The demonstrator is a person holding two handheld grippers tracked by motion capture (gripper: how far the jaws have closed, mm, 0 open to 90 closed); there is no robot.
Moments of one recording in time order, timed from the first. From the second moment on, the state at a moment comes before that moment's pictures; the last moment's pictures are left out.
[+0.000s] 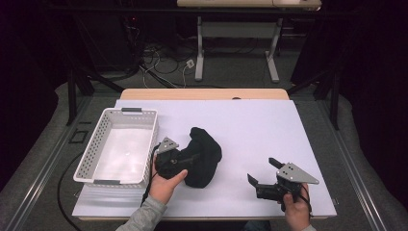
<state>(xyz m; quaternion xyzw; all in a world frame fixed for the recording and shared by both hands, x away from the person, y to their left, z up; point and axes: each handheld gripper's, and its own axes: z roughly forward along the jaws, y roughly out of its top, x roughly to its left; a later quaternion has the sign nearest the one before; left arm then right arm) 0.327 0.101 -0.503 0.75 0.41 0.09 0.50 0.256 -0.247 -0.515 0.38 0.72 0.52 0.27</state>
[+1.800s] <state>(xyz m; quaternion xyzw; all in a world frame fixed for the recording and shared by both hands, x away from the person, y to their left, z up) 0.325 0.087 -0.524 0.77 0.42 0.05 0.47 0.260 -0.242 -0.518 0.38 0.72 0.52 0.26</state>
